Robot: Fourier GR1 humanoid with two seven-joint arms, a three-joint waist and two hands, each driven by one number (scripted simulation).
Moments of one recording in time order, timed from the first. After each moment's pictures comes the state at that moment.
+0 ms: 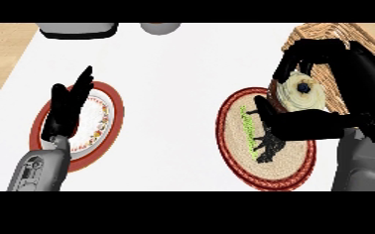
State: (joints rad) left arm -0.22 0.20 0.09 -1.38 -0.13 -0.01 0.23; right arm -0.55 -0.02 -0.10 -2.04 0.60 0.55 0.54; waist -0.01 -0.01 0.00
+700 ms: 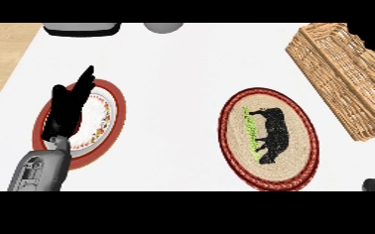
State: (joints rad) left arm -0.22 0.19 0.08 -1.39 -0.13 -0.03 0.23; right arm -0.96 -0.33 -0.30 -1.83 0.50 0.66 0.77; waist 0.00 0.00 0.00
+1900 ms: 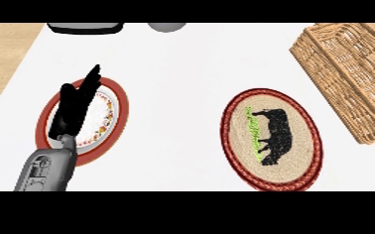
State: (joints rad) left arm -0.23 0.17 0.06 -1.40 -0.15 -0.02 0.24; right arm -0.90 -0.82 -0.28 -0.90 0.79 0.37 -0.06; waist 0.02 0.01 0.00
